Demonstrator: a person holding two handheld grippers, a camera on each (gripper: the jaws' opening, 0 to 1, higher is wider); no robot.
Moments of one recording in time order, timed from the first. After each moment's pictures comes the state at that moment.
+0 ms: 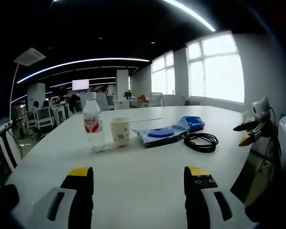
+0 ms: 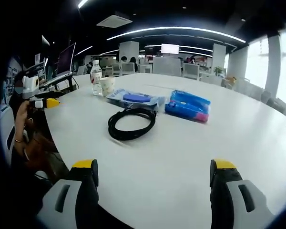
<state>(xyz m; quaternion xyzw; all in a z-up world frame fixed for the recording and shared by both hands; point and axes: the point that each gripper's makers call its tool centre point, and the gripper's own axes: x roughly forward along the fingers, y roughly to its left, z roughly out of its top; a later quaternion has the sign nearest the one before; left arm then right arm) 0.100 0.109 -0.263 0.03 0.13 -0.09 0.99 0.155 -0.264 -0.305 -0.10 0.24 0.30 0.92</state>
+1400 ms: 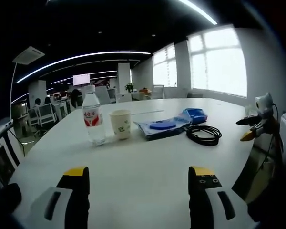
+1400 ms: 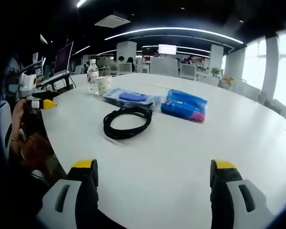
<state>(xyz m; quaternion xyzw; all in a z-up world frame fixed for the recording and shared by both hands) 0.103 0.111 -0.274 0.05 0.16 -0.07 0.98 0.160 -0.267 -0.308 -0.11 0.24 0.28 0.92</state>
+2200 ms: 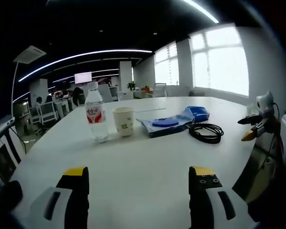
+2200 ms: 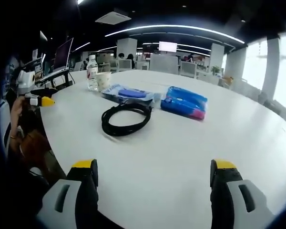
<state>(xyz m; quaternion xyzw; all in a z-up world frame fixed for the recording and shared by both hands) 0.100 0.120 -0.279 0.04 0.17 -0.06 0.98 0.161 -0.268 -0.312 -0.13 0.24 0.28 0.92</state>
